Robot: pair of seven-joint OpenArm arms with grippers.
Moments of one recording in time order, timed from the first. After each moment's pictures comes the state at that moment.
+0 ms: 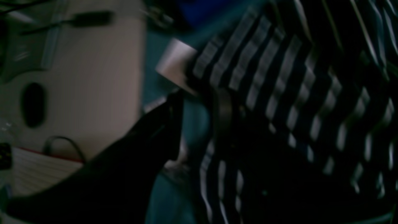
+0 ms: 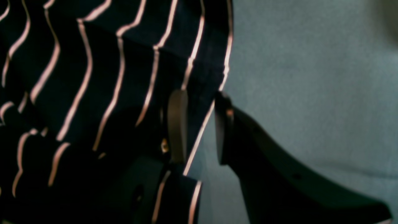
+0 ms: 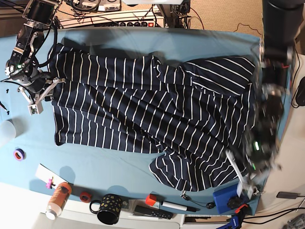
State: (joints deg) left arm -26.4 -20.6 13.0 92.3 -6.2 -0.6 67.6; right arm -5.4 23.8 28.3 92.5 22.0 33.5 -56.0
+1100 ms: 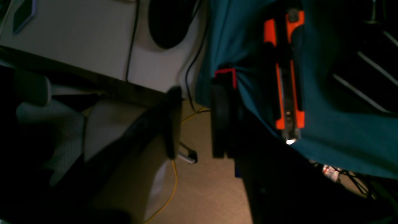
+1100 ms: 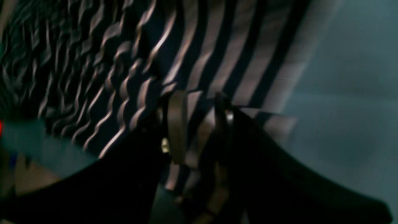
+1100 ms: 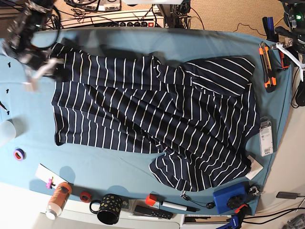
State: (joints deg) left arm 36.4 -20.2 -33.1 130.6 -11.6 -3.9 63.5; right arm -13.8 20.0 46.0 92.5 59.3 39.8 -72.3
